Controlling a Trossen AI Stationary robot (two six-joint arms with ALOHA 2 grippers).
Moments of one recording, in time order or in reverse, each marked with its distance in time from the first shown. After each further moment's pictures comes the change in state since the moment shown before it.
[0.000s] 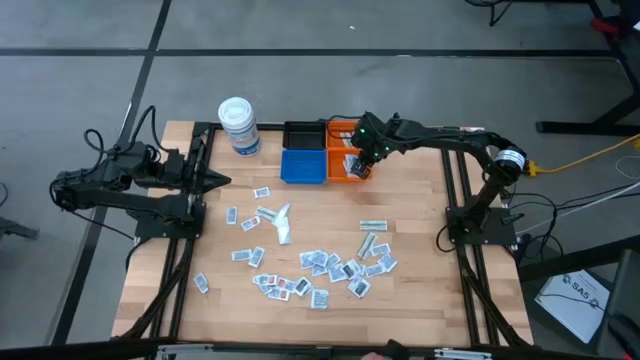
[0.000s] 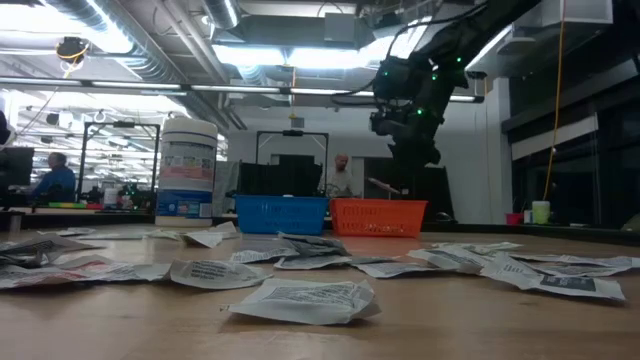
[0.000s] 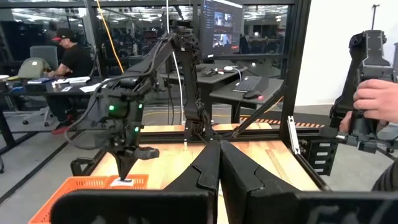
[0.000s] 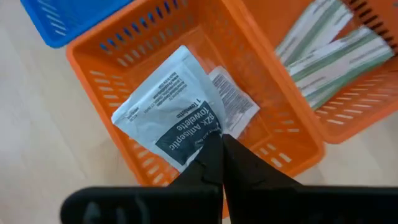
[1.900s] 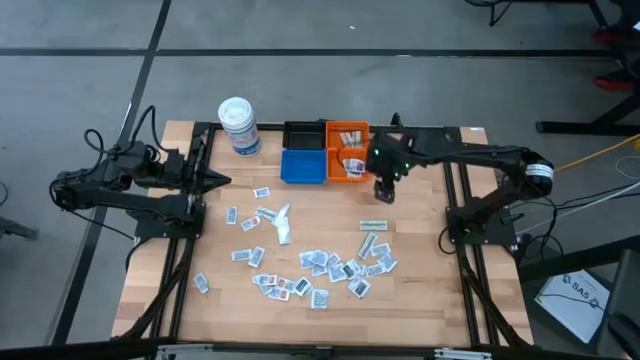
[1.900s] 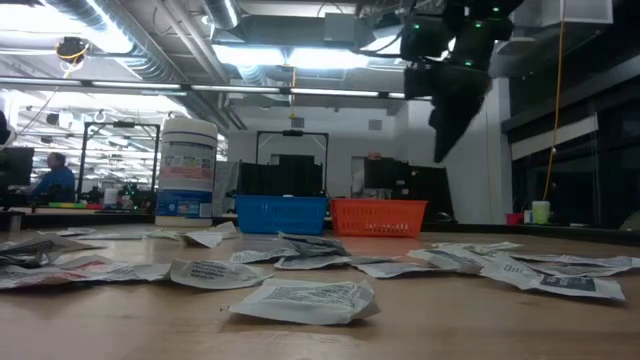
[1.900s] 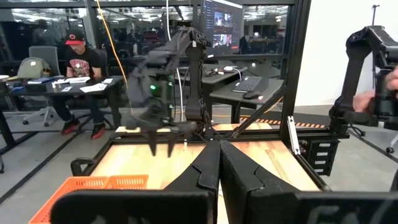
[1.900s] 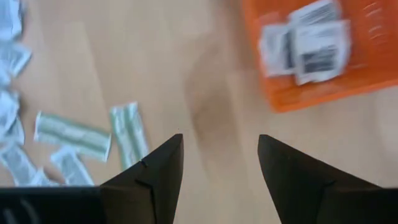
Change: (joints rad) left arm 0.000 0.000 0.000 0.000 0.000 0.000; right arm 0.189 -0.252 -0.084 -0.285 -0.046 -0.119
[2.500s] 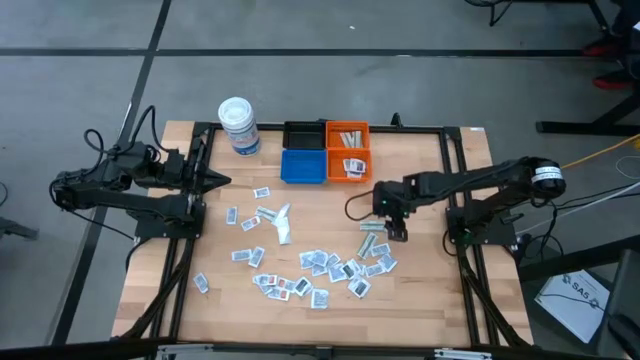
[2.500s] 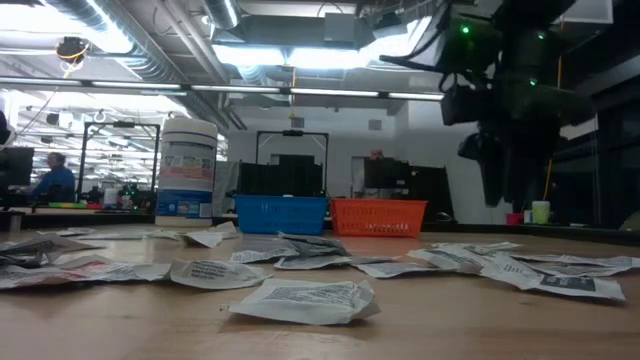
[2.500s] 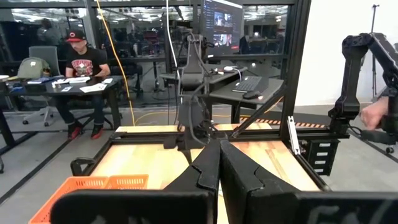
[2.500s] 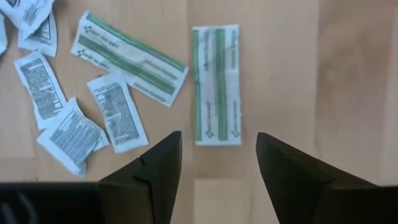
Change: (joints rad) left arm 0.000 0.000 0.000 0.000 0.000 0.001; right arm 0.289 -0.067 -0.321 0.210 -0.004 0.111
